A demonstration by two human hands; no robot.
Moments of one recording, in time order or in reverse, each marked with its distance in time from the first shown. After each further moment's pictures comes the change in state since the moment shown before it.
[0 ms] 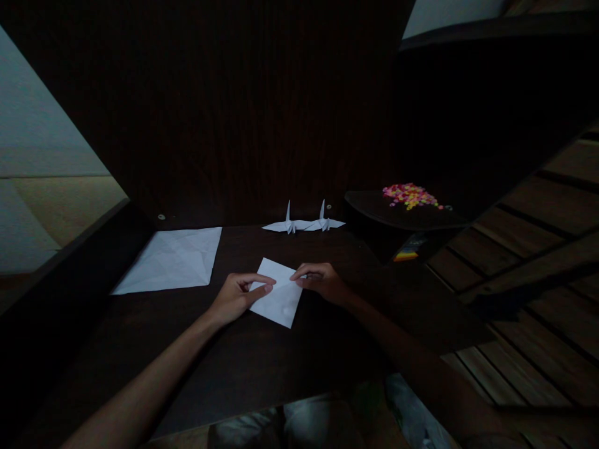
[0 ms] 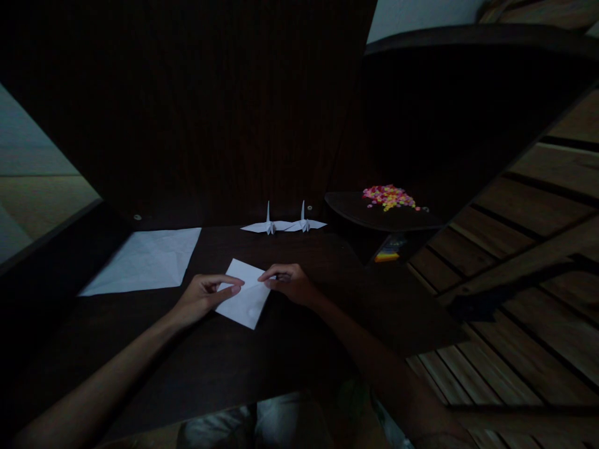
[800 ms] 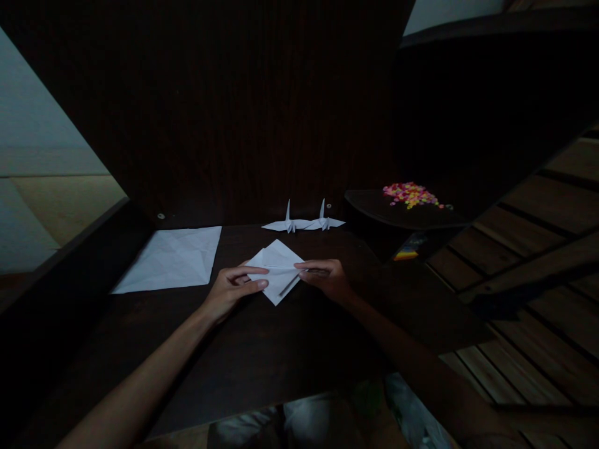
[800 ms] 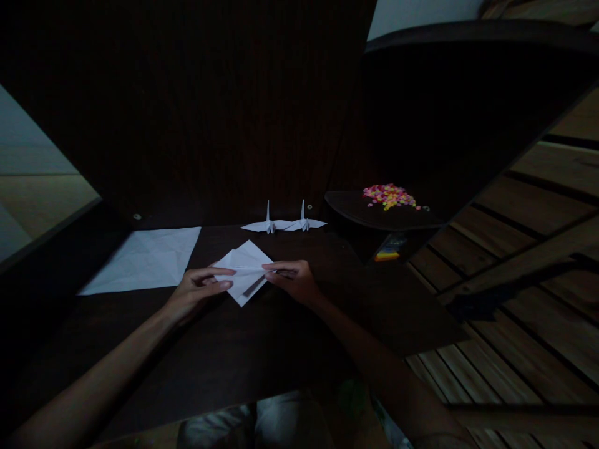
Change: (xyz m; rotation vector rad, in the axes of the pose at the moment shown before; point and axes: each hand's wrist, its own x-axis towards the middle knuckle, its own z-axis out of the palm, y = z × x) left_hand -0.003 0.016 -0.005 -0.233 0.106 0.014; right_hand -0.004 -0.002 0.003 0.002 0.236 -0.042
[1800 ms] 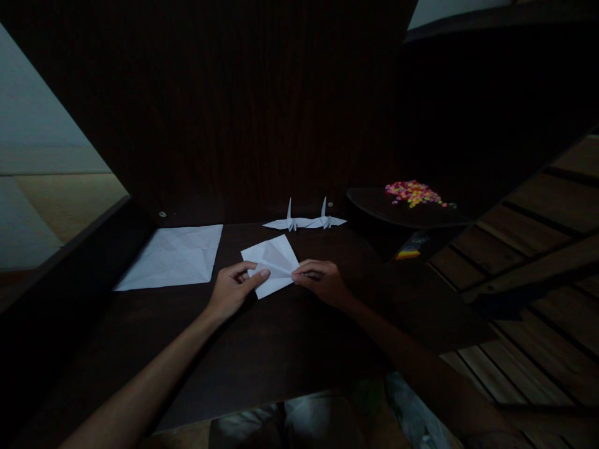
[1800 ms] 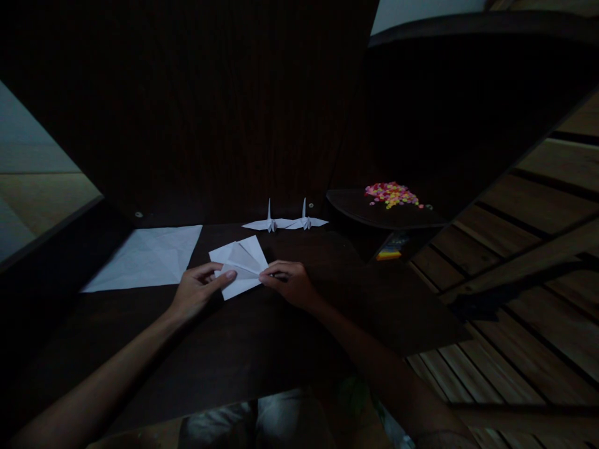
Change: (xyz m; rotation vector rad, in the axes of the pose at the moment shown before) left_hand 0.000 -0.004 0.007 0.235 0.106 0.088; right_hand -0.001 0.000 0.008 -0.191 -0.088 -0.153
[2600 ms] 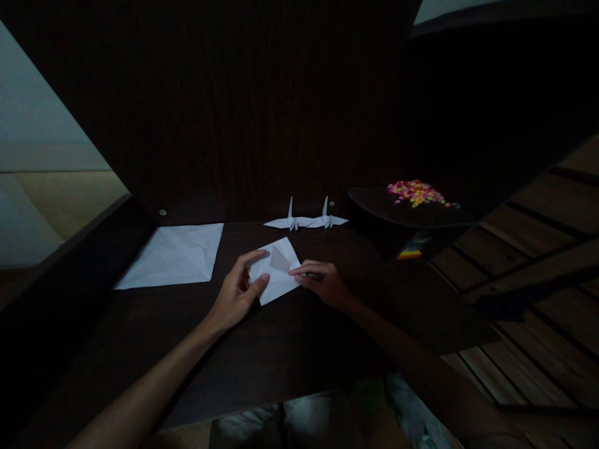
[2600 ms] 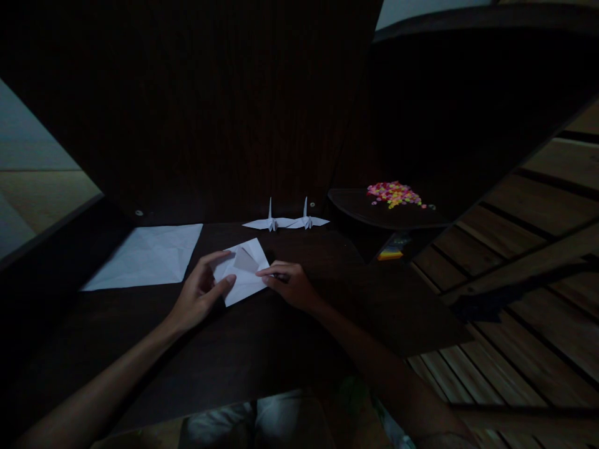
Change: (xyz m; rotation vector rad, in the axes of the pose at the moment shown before) left_hand -0.012 0.004 0.004 0.159 0.009 0.200; right_hand -0.001 -0.003 -0.002 -0.004 -0.080 -0.022
